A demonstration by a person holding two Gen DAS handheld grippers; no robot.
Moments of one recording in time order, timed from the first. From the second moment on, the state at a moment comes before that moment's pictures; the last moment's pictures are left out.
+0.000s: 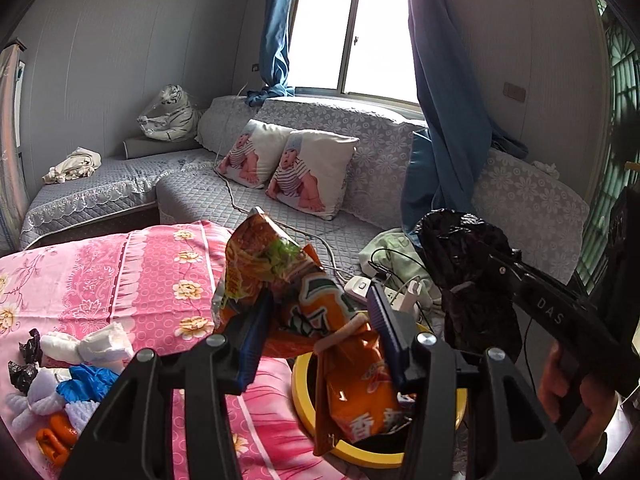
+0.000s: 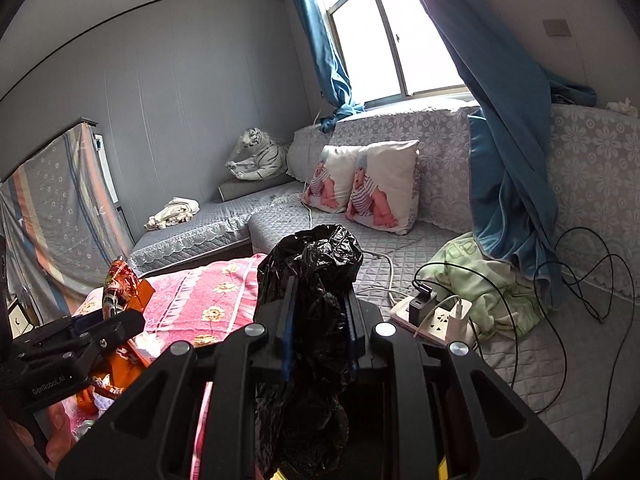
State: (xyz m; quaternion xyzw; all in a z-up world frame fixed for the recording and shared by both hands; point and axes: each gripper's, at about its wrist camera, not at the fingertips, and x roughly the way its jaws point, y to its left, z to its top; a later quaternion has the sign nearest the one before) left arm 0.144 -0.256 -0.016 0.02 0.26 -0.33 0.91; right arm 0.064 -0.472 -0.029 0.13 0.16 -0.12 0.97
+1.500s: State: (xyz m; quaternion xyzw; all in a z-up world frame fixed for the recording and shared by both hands) left arm 0.191 -0.292 -0.099 0.03 0.37 -0.33 0.87; right arm 0.096 -0.521 -0.113 0.19 0.26 -0.19 0.93
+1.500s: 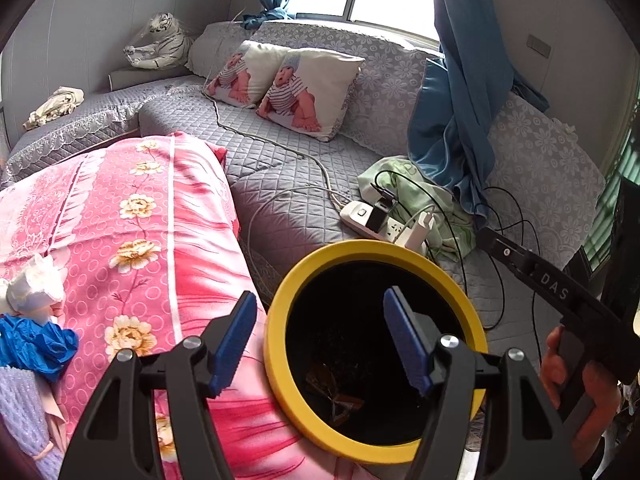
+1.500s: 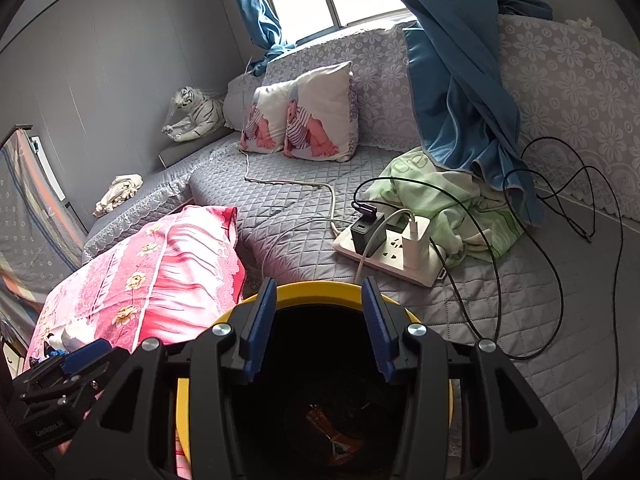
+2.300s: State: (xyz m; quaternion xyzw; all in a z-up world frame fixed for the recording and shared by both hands) left arm 0.197 -0.055 0.001 0.00 0.25 -0.15 0.96; right arm 0.126 -0.357 -0.039 0.11 0.20 -0.01 0.97
